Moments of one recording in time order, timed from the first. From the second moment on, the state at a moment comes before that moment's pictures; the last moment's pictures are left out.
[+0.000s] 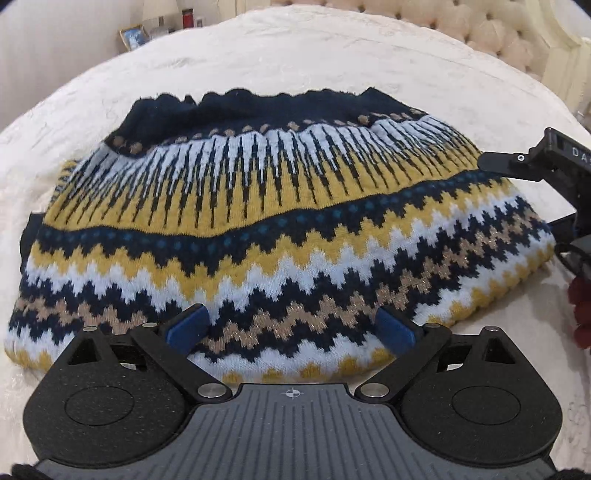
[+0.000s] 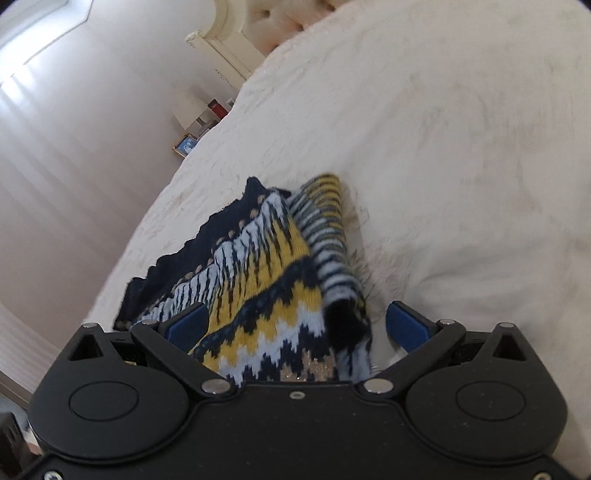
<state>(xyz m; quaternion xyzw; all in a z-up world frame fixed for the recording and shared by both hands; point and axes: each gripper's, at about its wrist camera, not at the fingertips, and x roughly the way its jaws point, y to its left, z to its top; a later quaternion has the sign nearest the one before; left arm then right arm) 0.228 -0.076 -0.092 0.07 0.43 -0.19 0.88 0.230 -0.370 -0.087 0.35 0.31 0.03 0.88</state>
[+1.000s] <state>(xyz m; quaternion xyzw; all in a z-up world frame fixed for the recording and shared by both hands) 0.289 -0.046 -0.022 -0.01 0.41 -0.15 0.90 0.244 -0.363 -0.095 0.39 0.31 0.08 0.87</state>
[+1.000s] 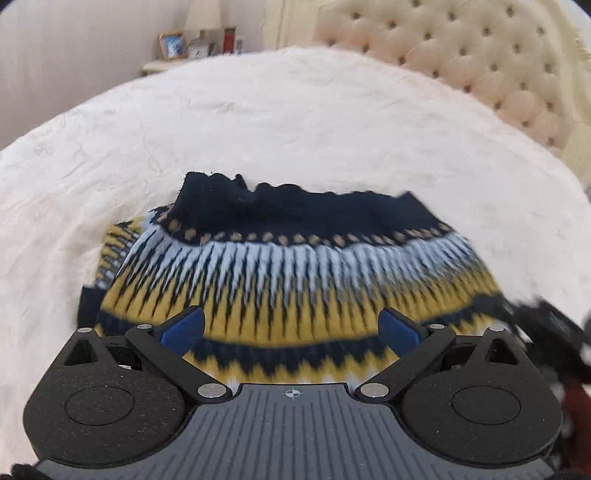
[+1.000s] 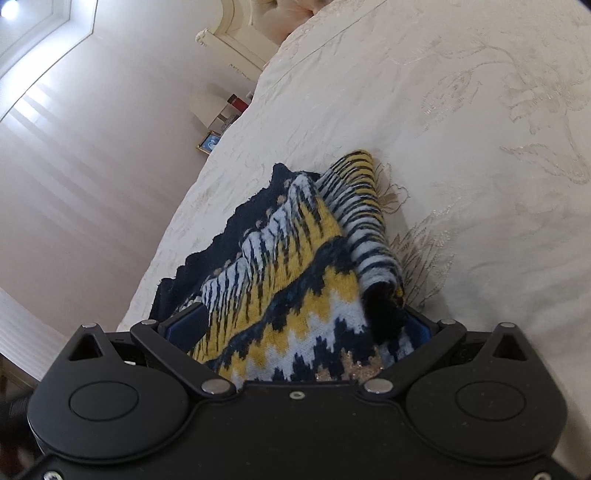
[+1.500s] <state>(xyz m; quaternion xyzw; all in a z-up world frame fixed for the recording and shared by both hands) 0.353 -0.068 -0.089 0.05 0.48 -0.09 0.87 0.245 -0.375 -0.099 0.41 0.29 0.09 0.86</state>
